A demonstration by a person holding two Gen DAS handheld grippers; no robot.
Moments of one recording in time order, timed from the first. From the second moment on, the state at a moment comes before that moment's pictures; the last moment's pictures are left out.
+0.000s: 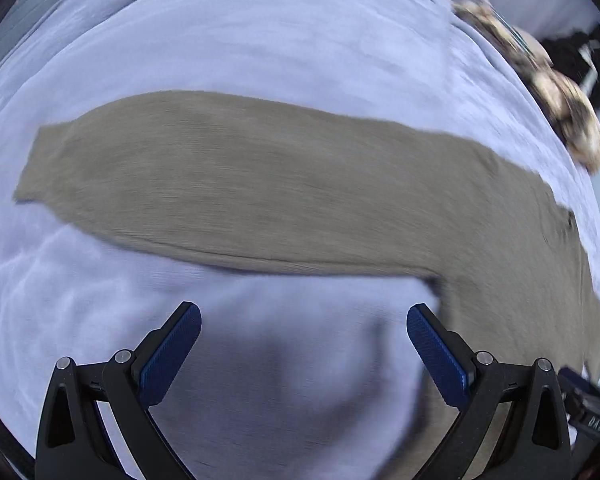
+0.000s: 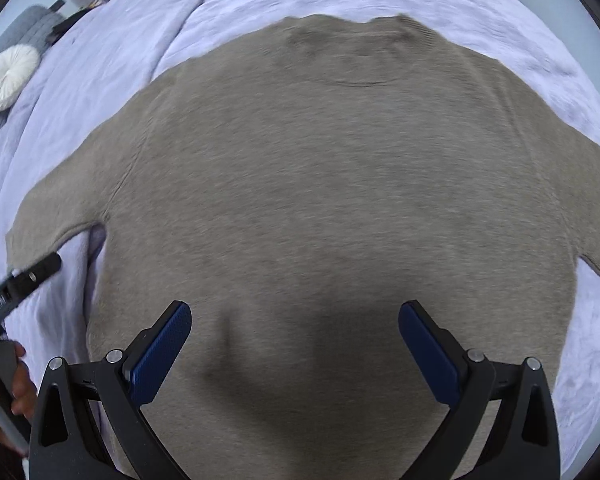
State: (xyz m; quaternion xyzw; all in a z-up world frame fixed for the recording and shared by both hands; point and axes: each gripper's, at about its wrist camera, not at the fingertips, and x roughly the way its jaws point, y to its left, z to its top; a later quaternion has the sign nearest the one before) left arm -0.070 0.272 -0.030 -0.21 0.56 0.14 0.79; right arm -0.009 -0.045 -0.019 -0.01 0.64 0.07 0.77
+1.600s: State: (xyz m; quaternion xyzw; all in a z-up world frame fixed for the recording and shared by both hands) left arm 0.063 0.001 -0.015 -0.11 0.50 -0.21 0.83; right arm -0.034 -0.191 -0.011 0.17 0.61 -0.01 0.77
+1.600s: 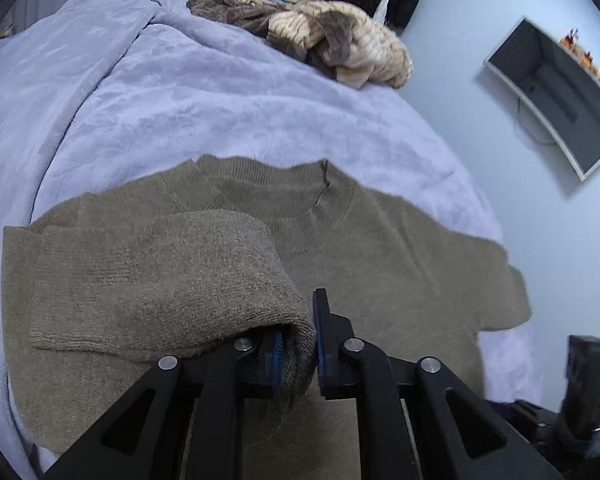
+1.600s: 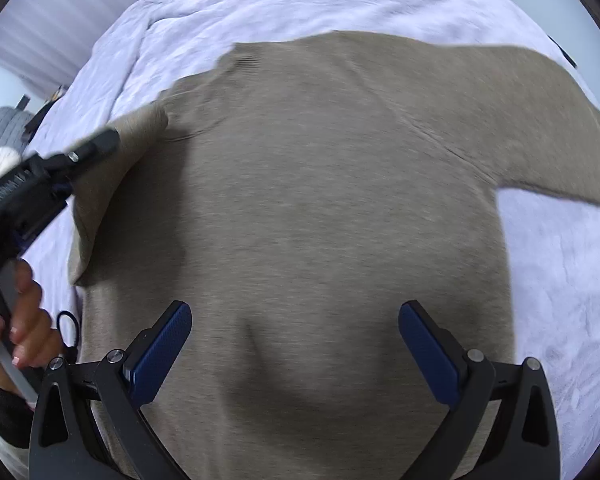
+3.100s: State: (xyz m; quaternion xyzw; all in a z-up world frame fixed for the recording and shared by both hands) left arm 0.066 0.171 -0.050 -0.10 0.57 -0.07 0.81; right arm 0.005 -0.239 -0.045 0.48 0.48 -0.03 0.73
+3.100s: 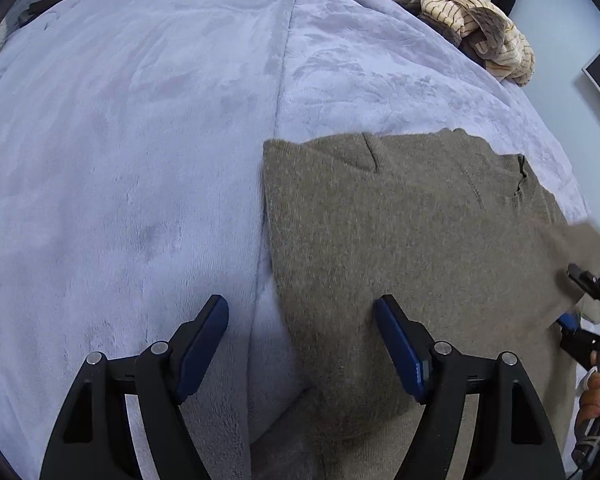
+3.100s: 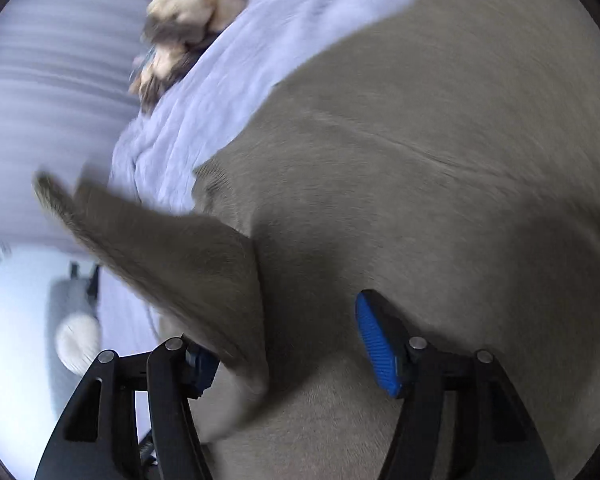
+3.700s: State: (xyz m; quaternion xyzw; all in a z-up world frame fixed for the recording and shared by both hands) left arm 0.107 0.188 -0.042 -0.13 0.59 -0.16 0.78; right arm 0.011 -0.013 -0.098 0.56 0.56 0.17 0.59
